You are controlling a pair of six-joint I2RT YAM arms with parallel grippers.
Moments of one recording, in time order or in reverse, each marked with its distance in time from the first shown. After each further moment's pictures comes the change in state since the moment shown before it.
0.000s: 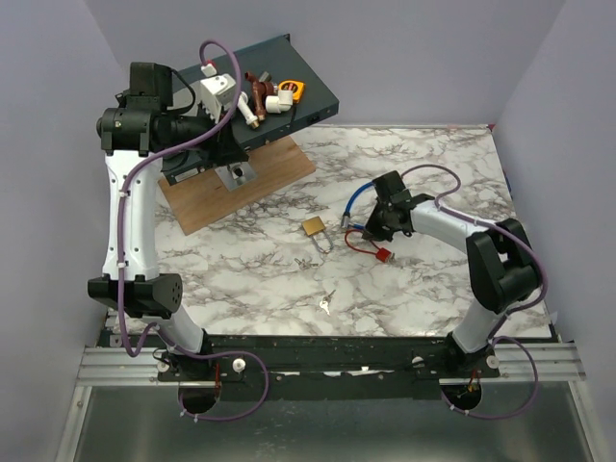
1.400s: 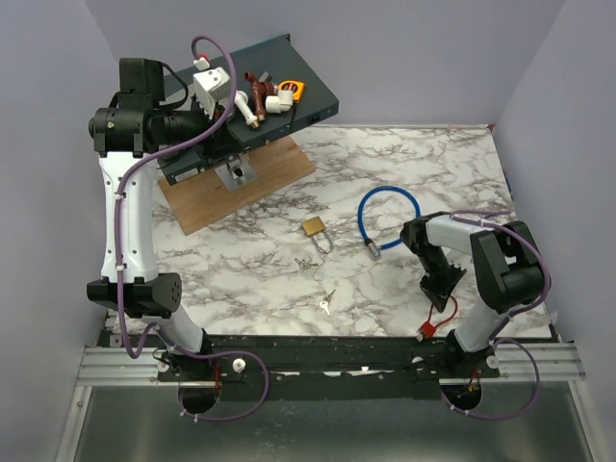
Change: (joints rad) left arm 0.013 -0.001 0.021 0.032 0.021 0.047; right arm -0.142 -0.042 -0.222 -0.785 0.408 0.341
